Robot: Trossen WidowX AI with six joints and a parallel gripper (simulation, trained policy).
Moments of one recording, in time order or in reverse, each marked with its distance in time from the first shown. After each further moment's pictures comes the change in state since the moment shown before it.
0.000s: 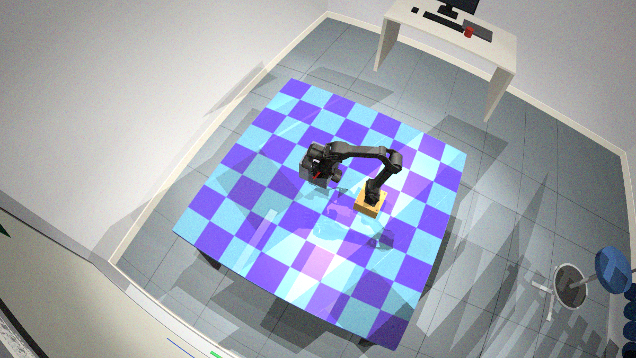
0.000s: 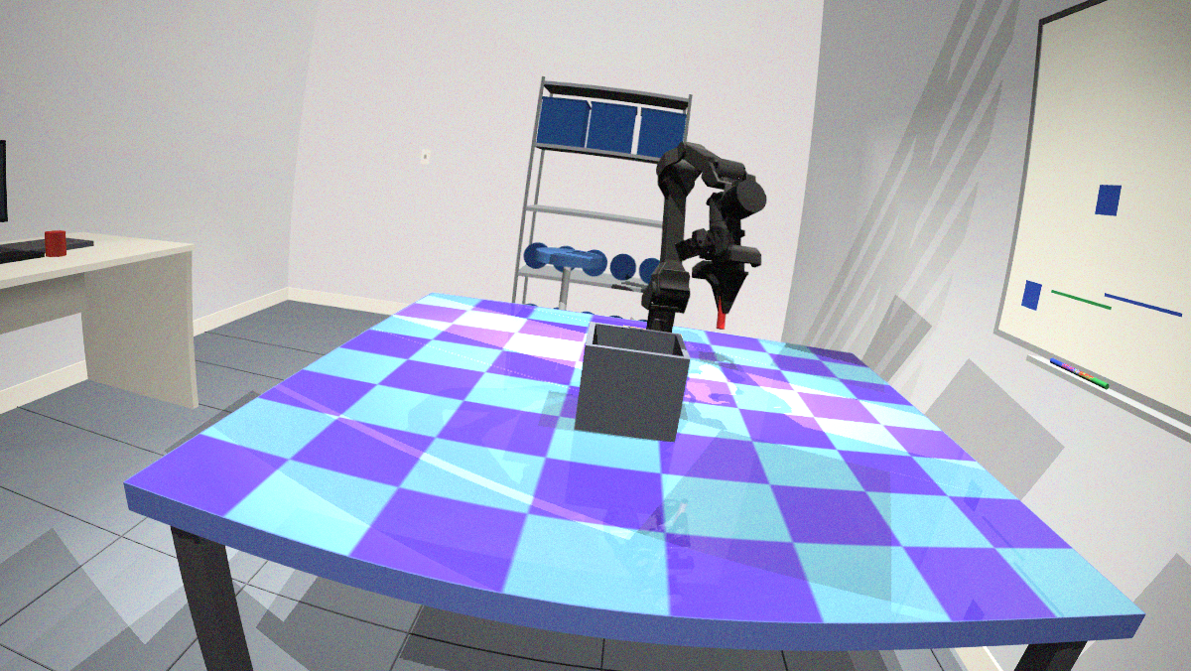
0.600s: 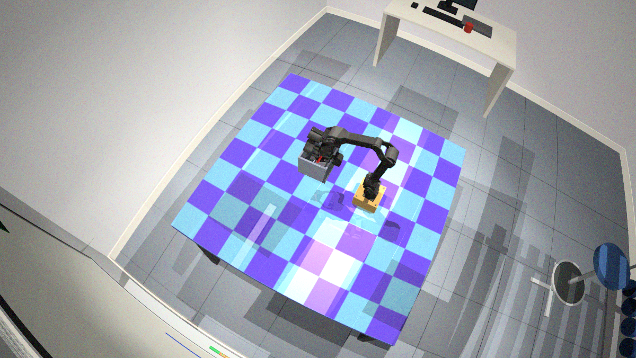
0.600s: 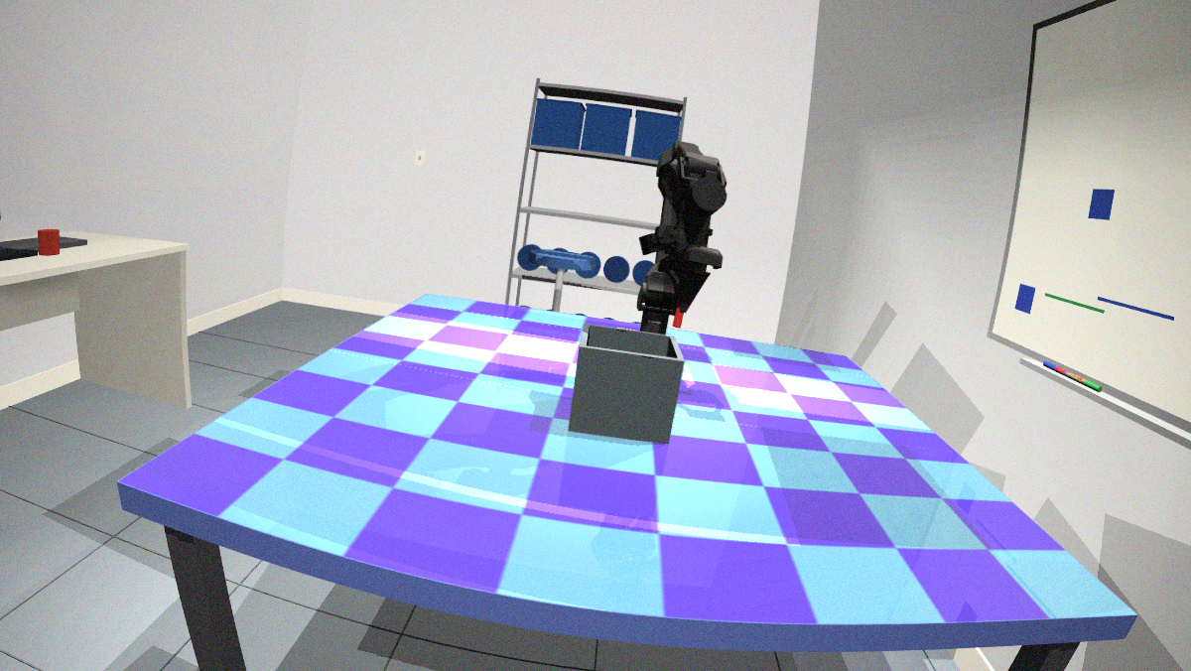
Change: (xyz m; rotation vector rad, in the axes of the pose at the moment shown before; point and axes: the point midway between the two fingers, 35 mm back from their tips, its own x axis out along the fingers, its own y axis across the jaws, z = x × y) arm -0.001 0.000 0.062 0.036 -0.088 -0.077
